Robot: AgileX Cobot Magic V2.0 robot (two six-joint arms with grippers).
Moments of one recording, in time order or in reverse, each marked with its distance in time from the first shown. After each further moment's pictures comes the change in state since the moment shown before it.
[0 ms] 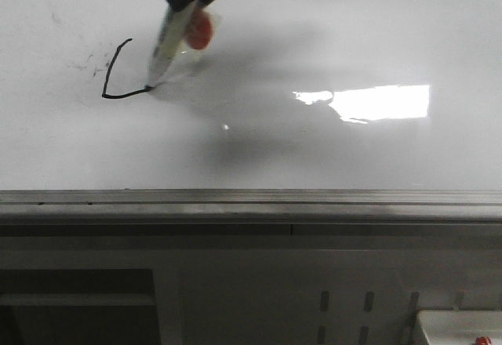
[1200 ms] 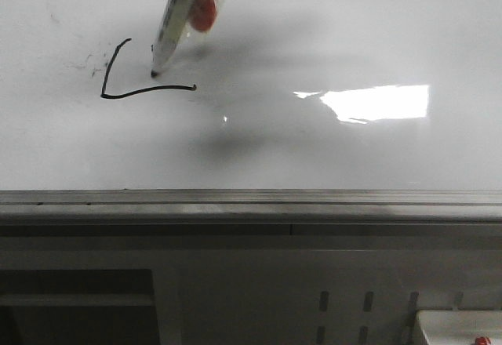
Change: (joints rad) left arm 0.000 0.000 0.000 0.000 -0.001 0.000; right arm 0.028 0.026 -0.054 -0.034 0.068 0.018
